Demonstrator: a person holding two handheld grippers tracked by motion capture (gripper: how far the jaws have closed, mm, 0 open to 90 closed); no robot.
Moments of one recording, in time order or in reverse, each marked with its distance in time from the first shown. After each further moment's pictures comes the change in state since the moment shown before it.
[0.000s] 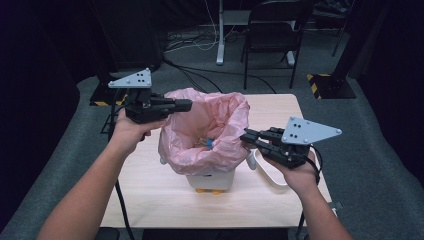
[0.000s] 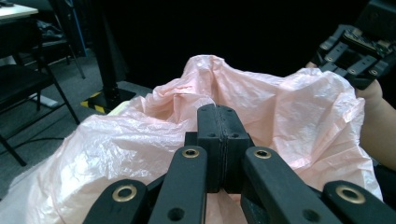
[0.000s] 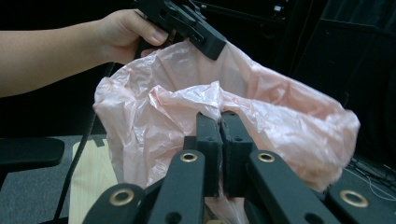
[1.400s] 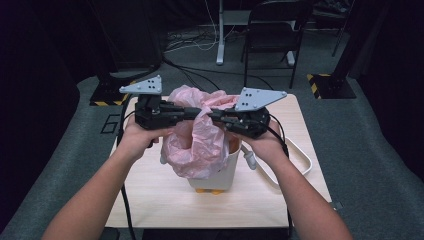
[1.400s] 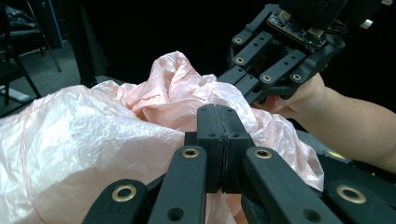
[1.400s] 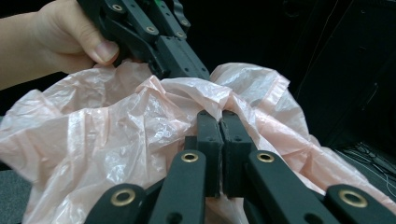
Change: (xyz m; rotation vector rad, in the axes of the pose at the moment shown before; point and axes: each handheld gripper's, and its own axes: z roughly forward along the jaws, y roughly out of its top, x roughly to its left) left arm -0.007 -0.008 0.017 0.004 -0.084 -0.049; right arm -0.029 0.025 0.089 0.113 0.074 -0.026
